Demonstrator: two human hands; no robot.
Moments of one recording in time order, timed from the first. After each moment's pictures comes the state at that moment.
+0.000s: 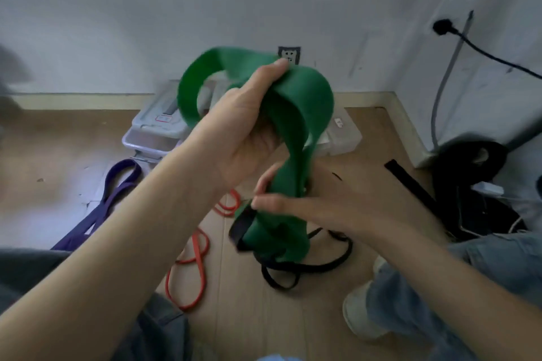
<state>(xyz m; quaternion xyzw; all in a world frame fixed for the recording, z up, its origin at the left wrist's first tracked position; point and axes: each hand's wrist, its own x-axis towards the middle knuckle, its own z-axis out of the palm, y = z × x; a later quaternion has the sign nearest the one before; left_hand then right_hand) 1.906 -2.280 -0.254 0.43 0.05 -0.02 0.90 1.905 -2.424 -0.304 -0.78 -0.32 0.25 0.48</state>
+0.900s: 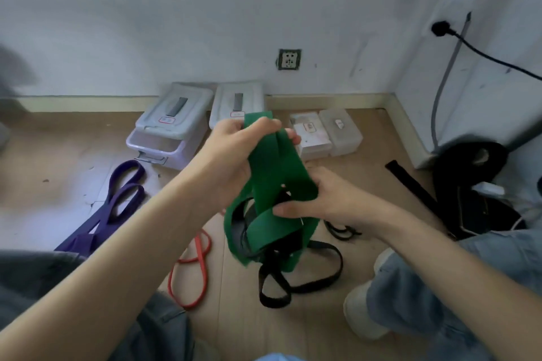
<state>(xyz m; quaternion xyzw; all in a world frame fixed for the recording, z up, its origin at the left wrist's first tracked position) 1.883 -2.278 -0.278 0.58 0.09 -0.01 0.81 1.920 -2.441 -0.318 -0.76 -0.27 0.34 0.48</state>
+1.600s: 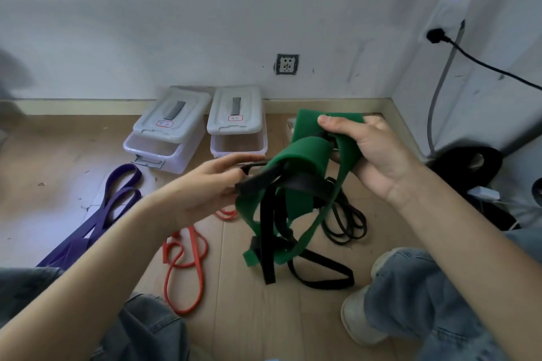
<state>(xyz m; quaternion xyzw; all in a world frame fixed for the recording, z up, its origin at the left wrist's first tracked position) 1.869 -2.238 -0.317 0.65 0.08 -0.17 0.74 1.951 -2.446 -0.278 -0.61 -0.04 0.19 0.77</state>
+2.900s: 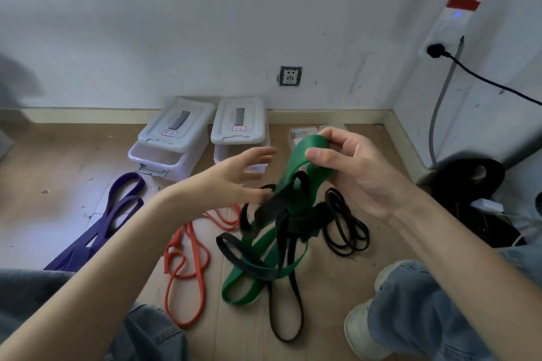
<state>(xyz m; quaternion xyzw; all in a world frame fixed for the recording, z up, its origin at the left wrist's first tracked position) 1.893 -2.233 -0.316 0.82 -0.05 -0.18 0.55 1.939 -2.446 -0.281 -0.59 -0.20 0.28 0.73</state>
